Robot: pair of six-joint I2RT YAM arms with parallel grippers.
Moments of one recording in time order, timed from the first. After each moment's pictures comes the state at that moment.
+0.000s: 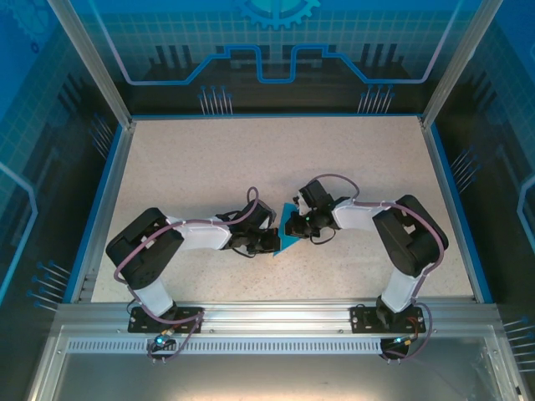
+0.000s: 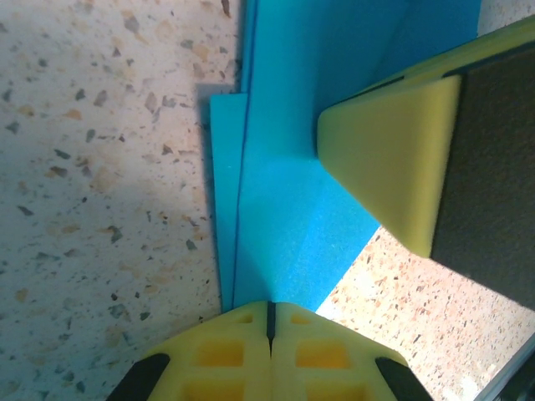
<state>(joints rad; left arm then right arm) -0.74 1.71 0.78 -0.09 0.32 -0.83 0.57 1.77 0.87 -0.21 -0.43 0.66</state>
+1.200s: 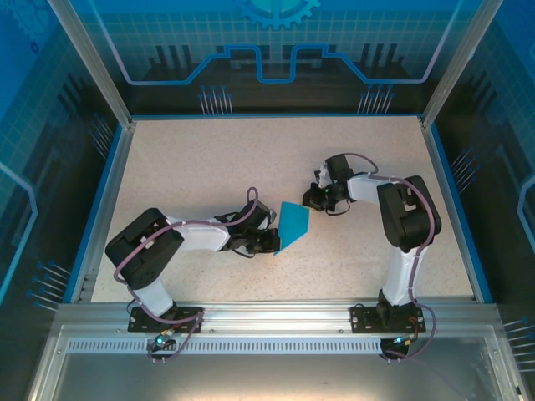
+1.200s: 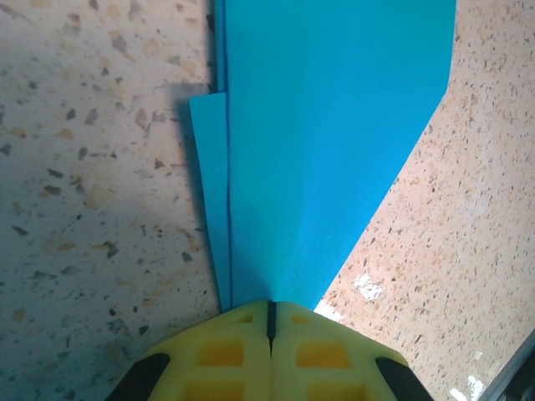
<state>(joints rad) -0.74 1.70 0.75 -0.03 0.33 -0.80 0.27 1.96 1.11 -0.30 -0.53 0.53</state>
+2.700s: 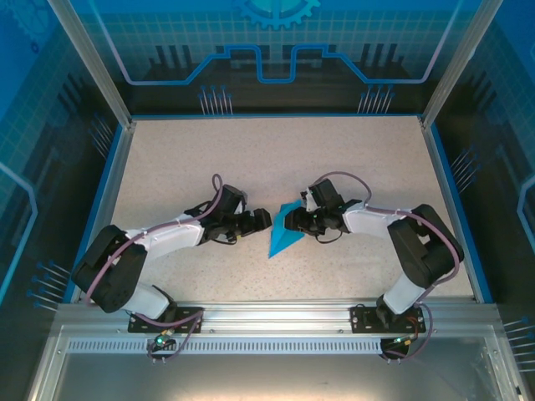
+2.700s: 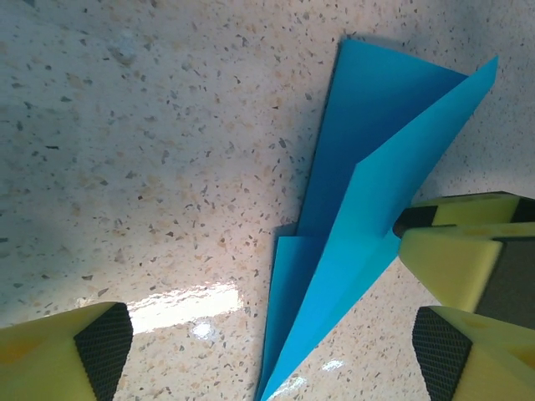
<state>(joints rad) -0.55 1.47 0.71 -0.16 0.28 -0.89 0.53 1.66 0.80 -0.13 -0.42 0.70</state>
